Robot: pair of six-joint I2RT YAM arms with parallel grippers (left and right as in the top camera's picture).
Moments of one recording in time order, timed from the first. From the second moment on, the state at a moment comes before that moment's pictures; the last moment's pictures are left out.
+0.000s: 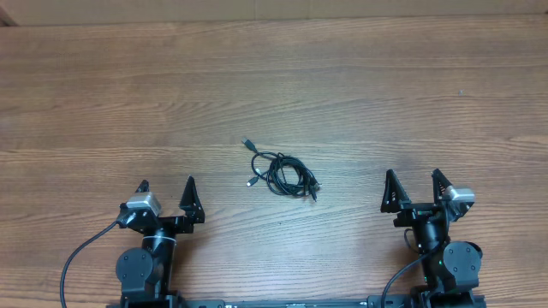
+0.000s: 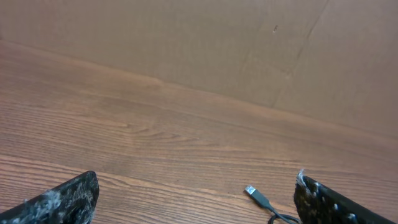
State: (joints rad) left arm 0.05 0.01 0.01 -0.07 0.09 -0.28; right arm 0.09 0.02 0.02 -0.03 0.00 0.28
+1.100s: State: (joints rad) left arm 0.05 0.01 0.01 -0.07 0.10 -0.31; right arm 0.09 0.02 0.02 -0.03 0.00 0.28
